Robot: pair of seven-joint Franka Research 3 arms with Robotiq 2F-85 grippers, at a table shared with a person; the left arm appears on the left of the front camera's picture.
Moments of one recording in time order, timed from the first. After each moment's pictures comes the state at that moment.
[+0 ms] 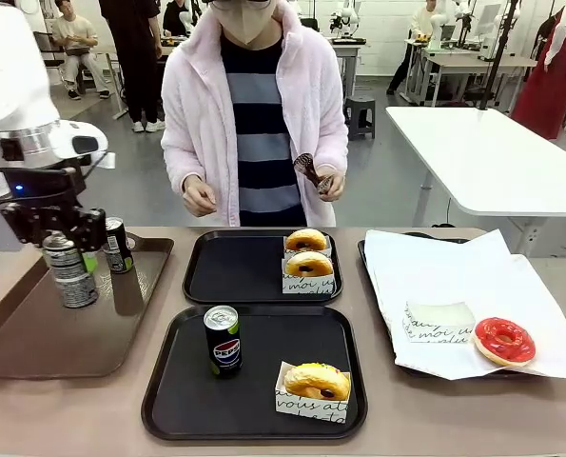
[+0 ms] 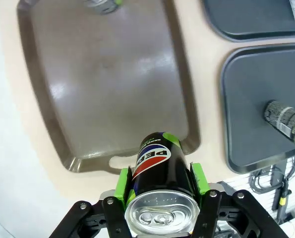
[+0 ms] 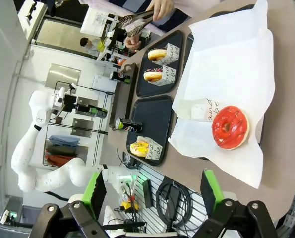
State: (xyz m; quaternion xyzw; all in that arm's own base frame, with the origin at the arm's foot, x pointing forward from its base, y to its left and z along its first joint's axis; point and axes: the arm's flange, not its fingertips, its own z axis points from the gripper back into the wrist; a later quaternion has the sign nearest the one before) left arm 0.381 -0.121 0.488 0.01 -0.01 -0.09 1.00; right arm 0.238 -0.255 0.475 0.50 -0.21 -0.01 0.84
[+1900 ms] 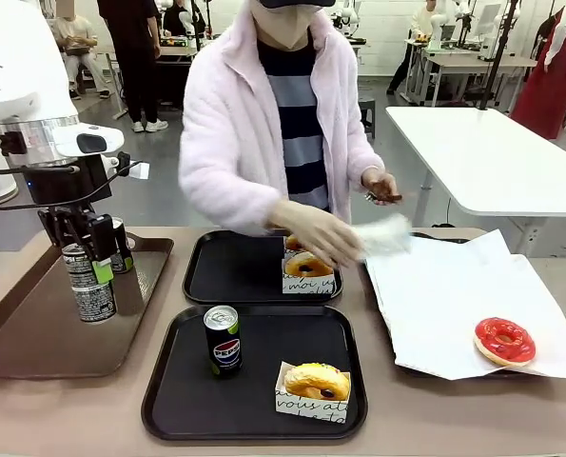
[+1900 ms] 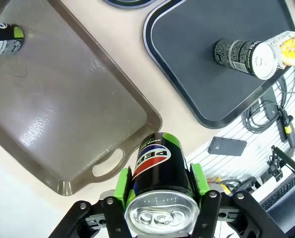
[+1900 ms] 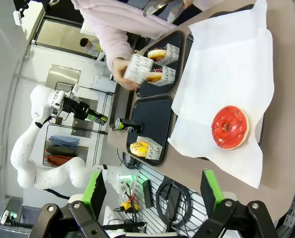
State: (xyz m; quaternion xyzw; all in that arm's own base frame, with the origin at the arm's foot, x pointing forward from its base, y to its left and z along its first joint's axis) left arm 0.381 -0.141 0.487 -0.07 0.06 -0.29 0.95; right arm 0.238 -0.255 0.474 0.50 -0.21 -0.01 0.84
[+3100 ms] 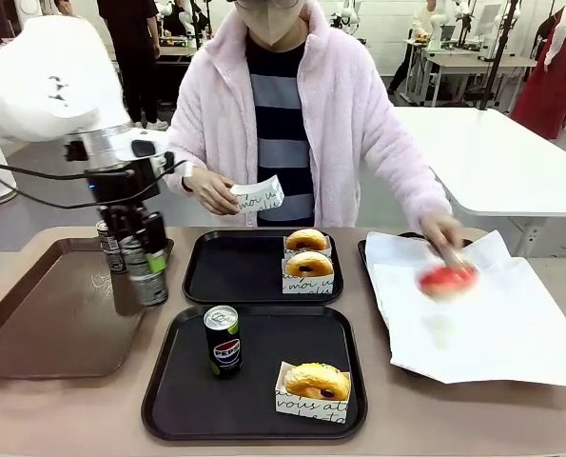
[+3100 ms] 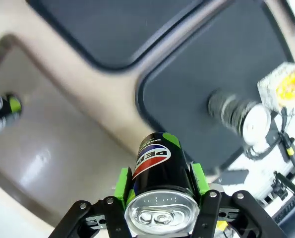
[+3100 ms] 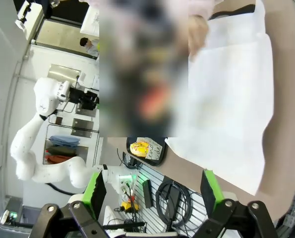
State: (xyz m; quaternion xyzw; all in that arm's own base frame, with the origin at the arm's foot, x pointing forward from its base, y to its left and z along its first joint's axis) left arm 0.433 -0.202 0.468 -0.09 0.01 -0.33 0.94; right arm 0.238 -0.255 0.474 0.50 -0.21 -0.01 0.84
